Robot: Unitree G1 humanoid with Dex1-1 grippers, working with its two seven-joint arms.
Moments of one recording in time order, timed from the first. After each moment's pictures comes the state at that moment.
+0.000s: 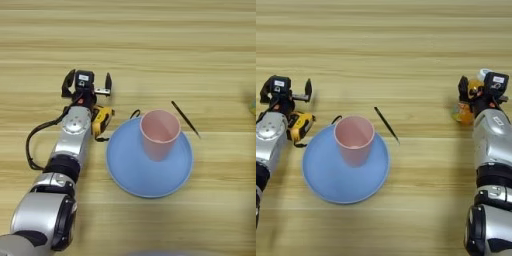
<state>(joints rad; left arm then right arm) -0.57 0.11 0.07 0.84 0.03 -0.32 0.04 -0.50 -0.37 -0.35 0.59 0.24 0.02 0.14</state>
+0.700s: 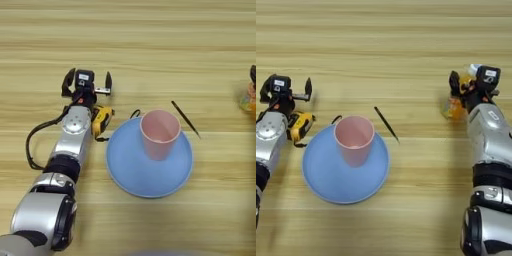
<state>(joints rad) -0.57 0.11 0.06 0.83 0.04 -0.35 0.04 -0.49 -0.34 -0.32 0.40 0.27 0.15 0.17</state>
